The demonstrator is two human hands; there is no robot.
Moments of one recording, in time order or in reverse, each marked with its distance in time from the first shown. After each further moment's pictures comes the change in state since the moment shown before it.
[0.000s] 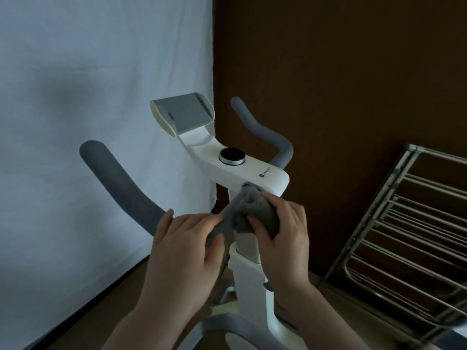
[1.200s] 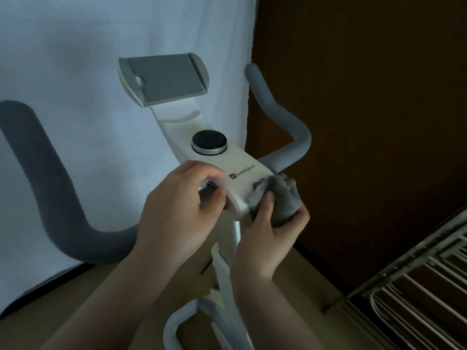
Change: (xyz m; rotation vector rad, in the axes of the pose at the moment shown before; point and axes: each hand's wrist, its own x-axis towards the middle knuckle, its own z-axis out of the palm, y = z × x) left_hand 0.102 0.063 0.079 -0.001 0.197 -0.227; right_hand 0.051 0.074 0.044 0.815 0.263 0.818
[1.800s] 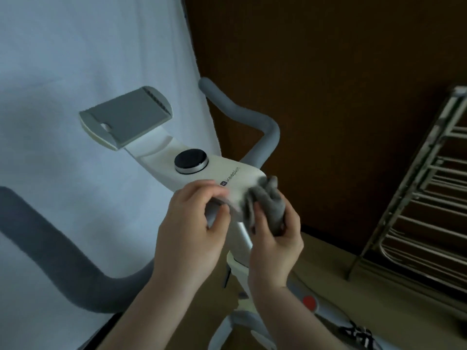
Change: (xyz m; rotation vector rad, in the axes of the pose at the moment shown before) left_hand 0.002 -0.013 -0.005 -0.079 -0.208 0.187; right_hand -0.021 0.020 -0.011 0.039 0.092 -0.119
